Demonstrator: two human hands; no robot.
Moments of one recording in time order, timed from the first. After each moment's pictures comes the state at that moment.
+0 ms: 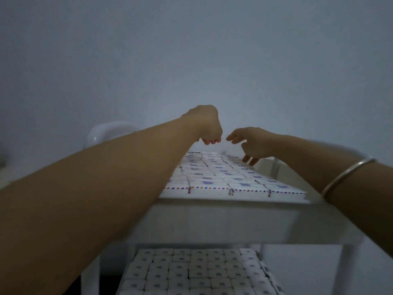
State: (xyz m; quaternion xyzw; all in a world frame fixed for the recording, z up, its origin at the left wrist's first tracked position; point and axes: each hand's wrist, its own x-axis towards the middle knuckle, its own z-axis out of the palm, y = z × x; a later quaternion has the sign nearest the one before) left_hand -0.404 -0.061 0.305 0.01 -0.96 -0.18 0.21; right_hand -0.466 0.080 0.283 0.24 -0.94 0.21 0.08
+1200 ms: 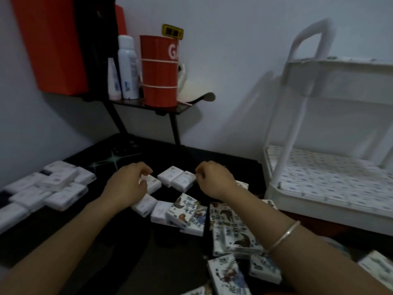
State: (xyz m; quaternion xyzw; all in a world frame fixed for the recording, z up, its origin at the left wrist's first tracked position) left_hand 0.000 -0.375 -0.037 0.28 -0.92 -0.18 0.20; right_hand -0.168 -0.207 -0.023 0.44 -0.88 0.16 0.01
